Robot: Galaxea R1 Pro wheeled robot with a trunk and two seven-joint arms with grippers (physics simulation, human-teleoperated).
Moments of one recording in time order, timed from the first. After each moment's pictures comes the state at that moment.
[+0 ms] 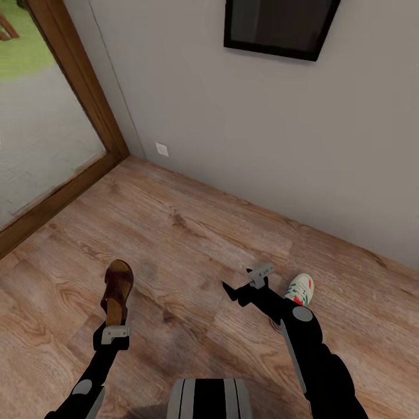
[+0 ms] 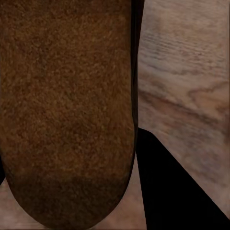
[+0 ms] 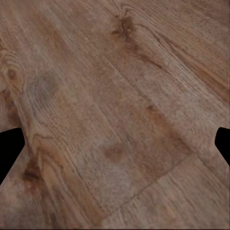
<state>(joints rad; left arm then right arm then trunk) -0.40 0.07 0.17 -0.56 -0.12 -0.49 -0.05 -0.37 0.11 0.04 -1.49 0.23 0.37 0.54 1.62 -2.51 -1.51</state>
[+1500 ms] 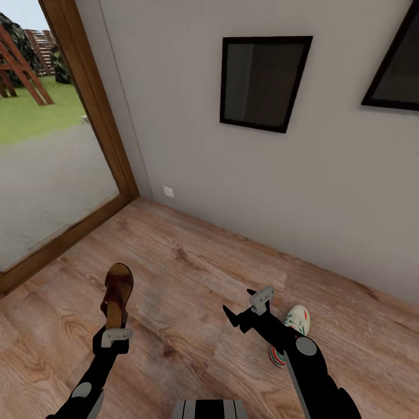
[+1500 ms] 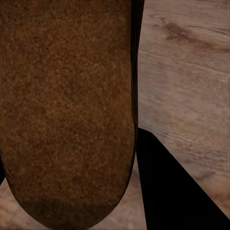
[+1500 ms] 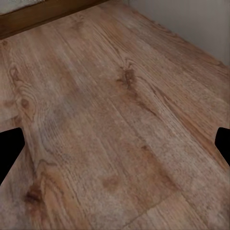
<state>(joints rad) -0.39 0.07 0.17 -0.56 -0.12 -0.47 -0.05 -0.24 0.09 0.04 -1.44 0.23 0.19 0.54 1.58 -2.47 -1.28</state>
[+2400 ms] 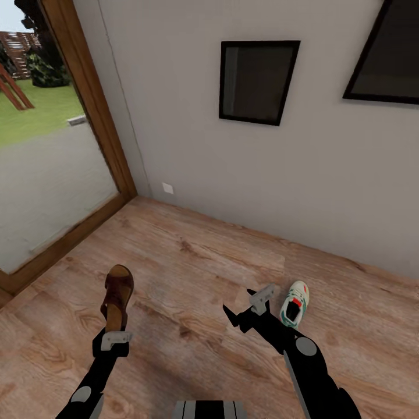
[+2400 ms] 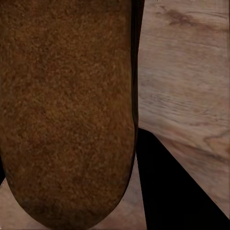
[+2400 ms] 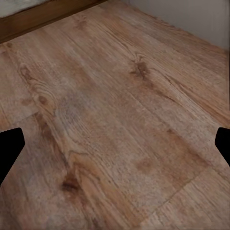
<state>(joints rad) -0.37 0.07 0.17 -0.58 -0.12 -0.47 -0.05 -0.24 0.09 0.04 -1.44 0.23 0.19 0.53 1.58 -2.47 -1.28</state>
